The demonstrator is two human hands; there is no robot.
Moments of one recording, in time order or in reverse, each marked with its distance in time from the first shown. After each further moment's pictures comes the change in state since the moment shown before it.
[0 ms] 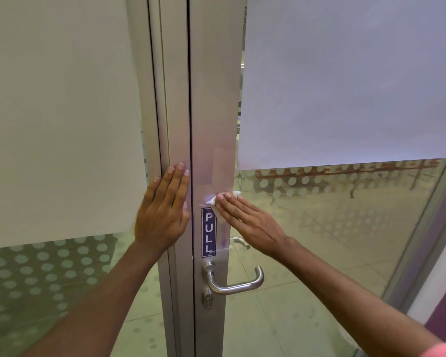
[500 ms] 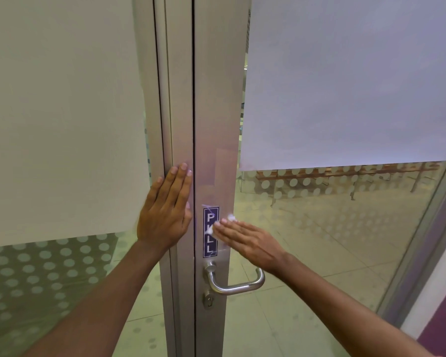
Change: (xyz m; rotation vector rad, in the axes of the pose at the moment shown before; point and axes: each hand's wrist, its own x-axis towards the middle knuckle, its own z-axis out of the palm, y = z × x) left_hand 0.000 -0.001 -0.001 0.002 -0.005 0.003; right_hand -0.024 -0.020 0.005 0.038 -0.089 -0.153
